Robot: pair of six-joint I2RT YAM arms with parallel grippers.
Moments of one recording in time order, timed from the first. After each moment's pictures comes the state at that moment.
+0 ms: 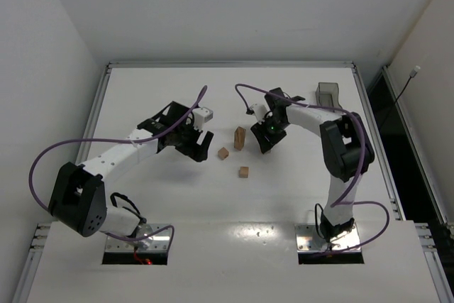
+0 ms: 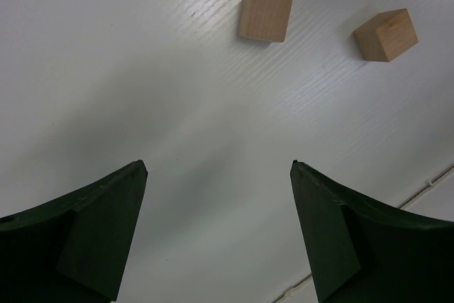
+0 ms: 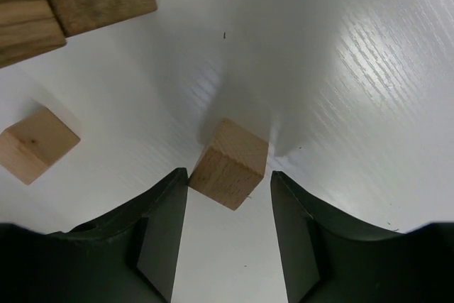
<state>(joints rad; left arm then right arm) -0.47 1.37 0.96 -0.54 0.22 0.04 0.37 1.92 1.24 -0.65 -0.29 -0.36</state>
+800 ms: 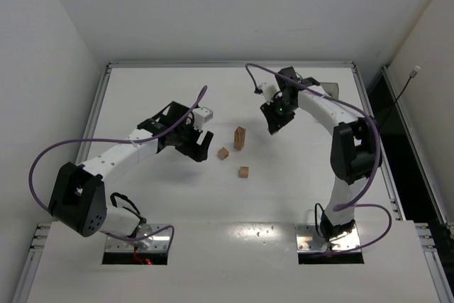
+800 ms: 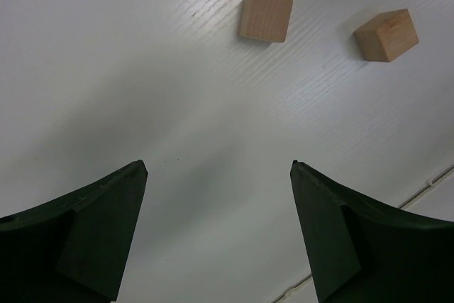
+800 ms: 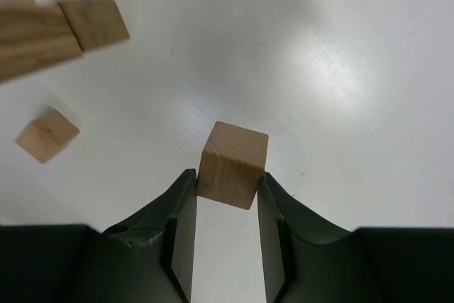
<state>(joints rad) -0.47 1.37 0.96 -0.54 0.22 0.04 0.30 1.88 1.41 -0.80 -0.24 -0.38</state>
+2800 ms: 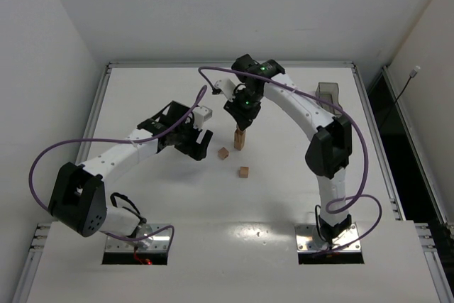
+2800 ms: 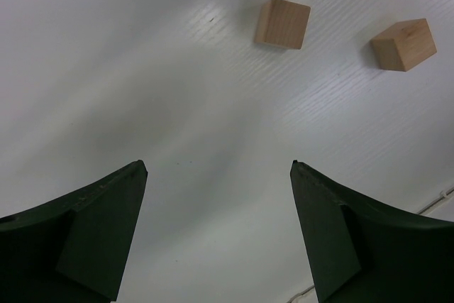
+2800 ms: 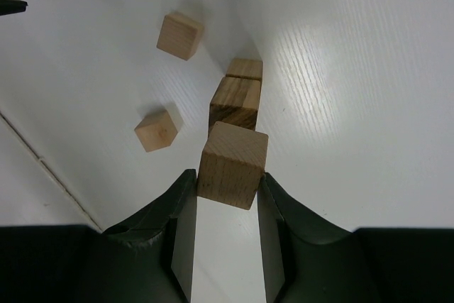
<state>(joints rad) -0.47 1.37 0.96 -0.53 0.17 0.04 0.58 2.06 2.00 -1.21 -0.25 -0.49</state>
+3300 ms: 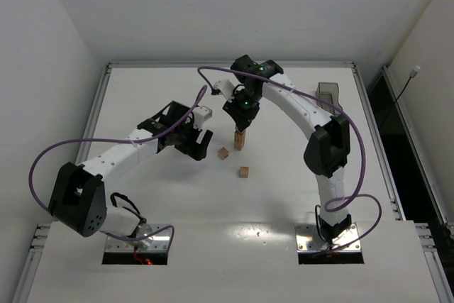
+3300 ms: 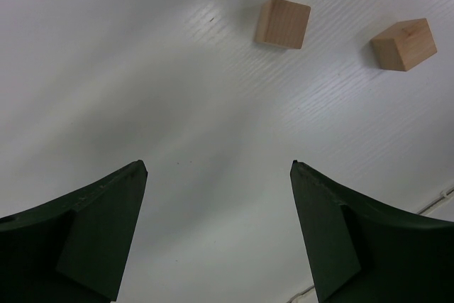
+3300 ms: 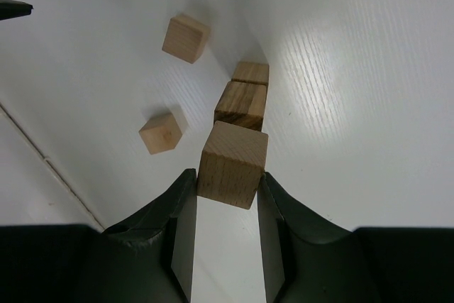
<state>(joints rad) -0.47 1.37 0.96 -0.53 0.17 0.04 0.58 2.08 2.01 -1.21 -0.27 -0.49</state>
